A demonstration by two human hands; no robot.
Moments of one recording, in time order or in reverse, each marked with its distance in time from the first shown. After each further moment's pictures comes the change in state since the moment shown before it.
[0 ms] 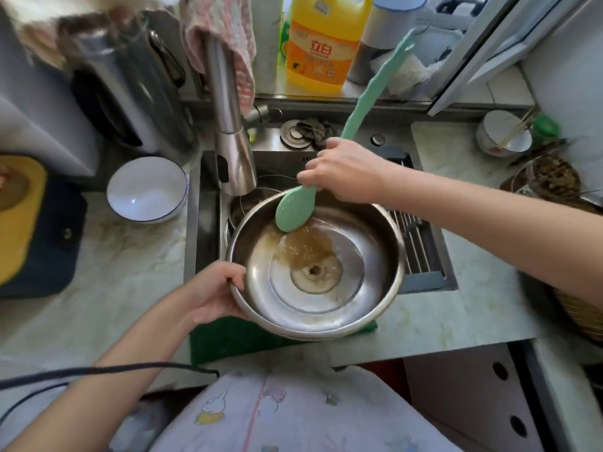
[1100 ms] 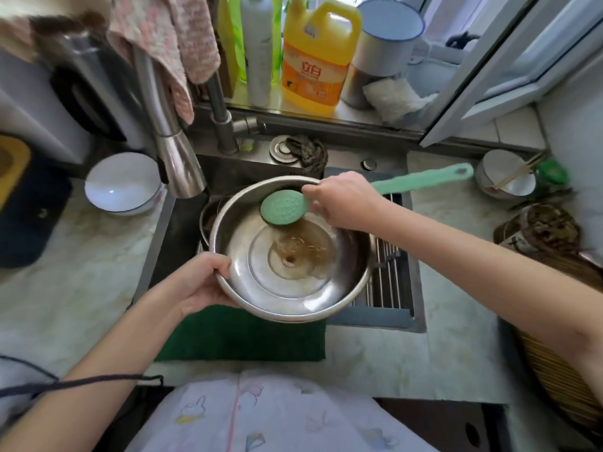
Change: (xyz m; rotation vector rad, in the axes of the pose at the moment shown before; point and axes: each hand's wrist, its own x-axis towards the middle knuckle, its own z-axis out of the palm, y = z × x) left_hand 0.038 0.008 0.076 -0.074 0.214 0.167; right_hand -0.064 0.039 0.033 0.156 0.017 0.229
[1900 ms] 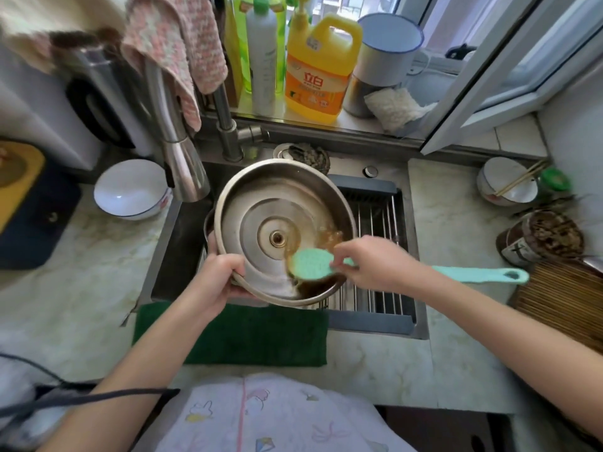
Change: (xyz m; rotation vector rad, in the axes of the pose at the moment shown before) left_hand 0.018 -0.016 0.012 -0.198 0.163 0.281; right_hand -0.081 -0.021 0.013 0.381 -0.253 0.210
